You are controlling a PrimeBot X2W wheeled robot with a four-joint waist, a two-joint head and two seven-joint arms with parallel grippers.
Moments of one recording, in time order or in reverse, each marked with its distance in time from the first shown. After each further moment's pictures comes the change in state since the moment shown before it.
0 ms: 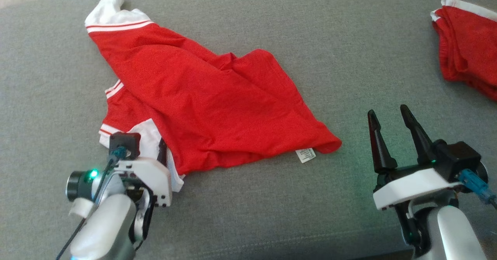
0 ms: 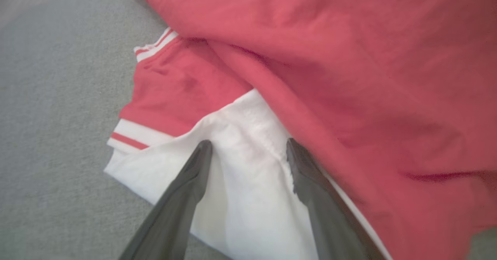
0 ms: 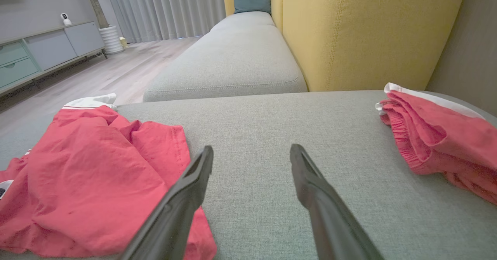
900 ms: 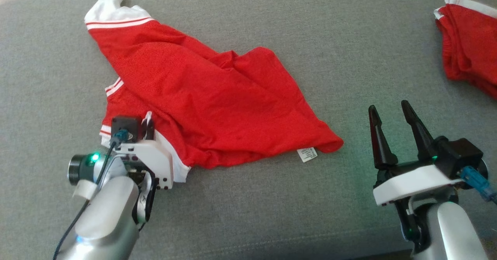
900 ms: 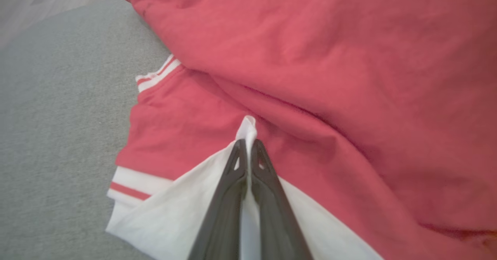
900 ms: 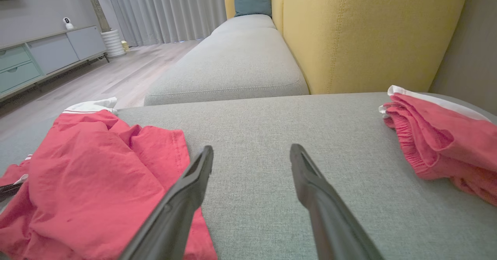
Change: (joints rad) left arm -0.112 -0.038 -0.017 0.127 -0.002 -0.001 -0.032; right arm -0.018 0.000 -0.002 0.010 0.009 0.000 -0.013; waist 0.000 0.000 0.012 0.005
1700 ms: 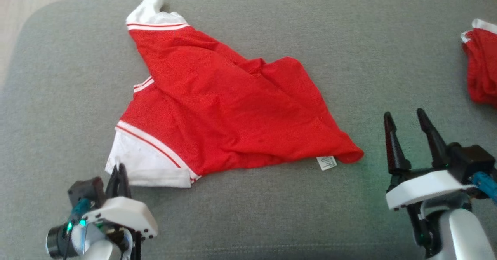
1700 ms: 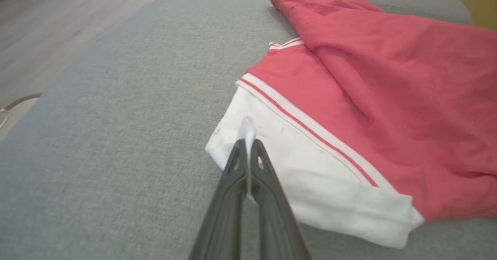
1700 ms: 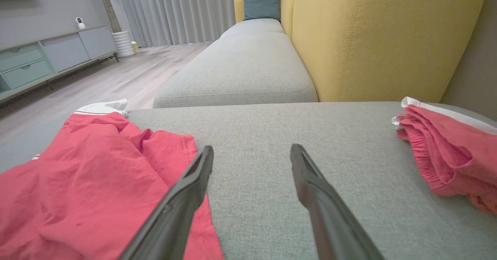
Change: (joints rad) left arm 0.381 0.050 0.146 -0.360 -0.120 0.153 -0.143; right arm 0.031 0.000 -0.061 0.001 -0.016 0.000 0.012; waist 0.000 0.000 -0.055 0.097
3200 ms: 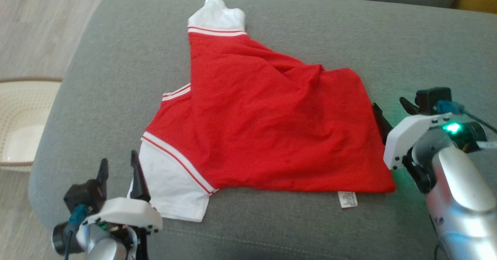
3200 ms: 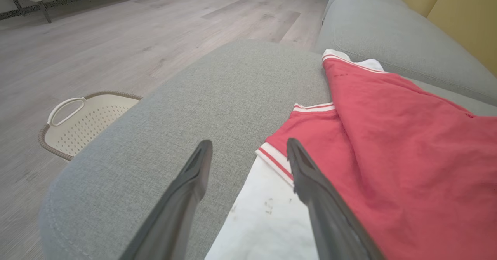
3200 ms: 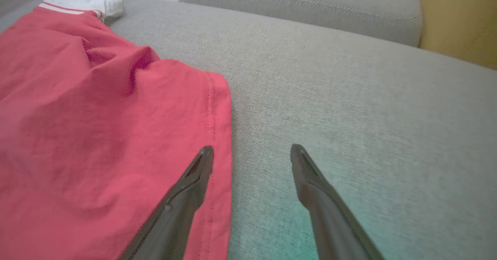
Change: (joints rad) left arm 0.022 -0.085 0.098 -0.005 0.038 -0.067 -0.104; right arm -0.402 -0.152 0.145 0.574 0.034 0.000 0.220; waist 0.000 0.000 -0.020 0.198
